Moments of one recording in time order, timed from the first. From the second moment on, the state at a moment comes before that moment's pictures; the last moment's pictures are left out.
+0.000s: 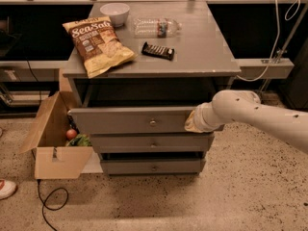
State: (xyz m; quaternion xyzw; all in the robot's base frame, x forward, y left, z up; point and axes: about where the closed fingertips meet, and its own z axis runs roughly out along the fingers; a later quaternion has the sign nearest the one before) arm 0.644 -0.144 0.603 -0.67 0.69 -0.03 0.29
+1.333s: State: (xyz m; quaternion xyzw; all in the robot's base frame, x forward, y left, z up) arm 0.668 -0.147 0.605 -0.60 0.71 0.00 0.36
